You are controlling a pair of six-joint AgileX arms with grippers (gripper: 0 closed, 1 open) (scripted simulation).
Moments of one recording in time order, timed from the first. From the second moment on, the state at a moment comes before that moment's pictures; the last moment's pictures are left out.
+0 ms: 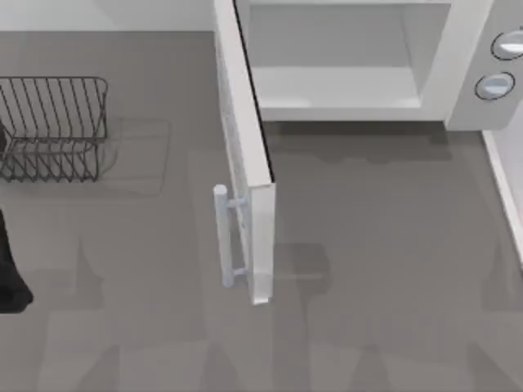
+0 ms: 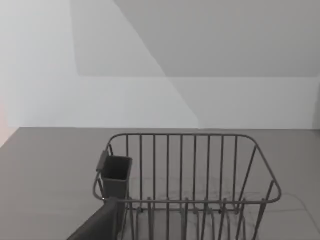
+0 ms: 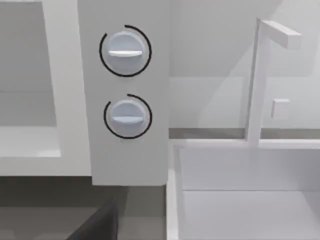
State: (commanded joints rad) left arm 0.00 0.00 0.00 0.00 0.00 0.00; right arm 0.00 0.00 0.00 0.00 0.00 0.00
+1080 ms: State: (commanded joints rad) left arm -0.09 0.58 0.30 -0.50 0.06 -1.25; right arm 0.00 0.00 0.00 0.00 0.00 0.00
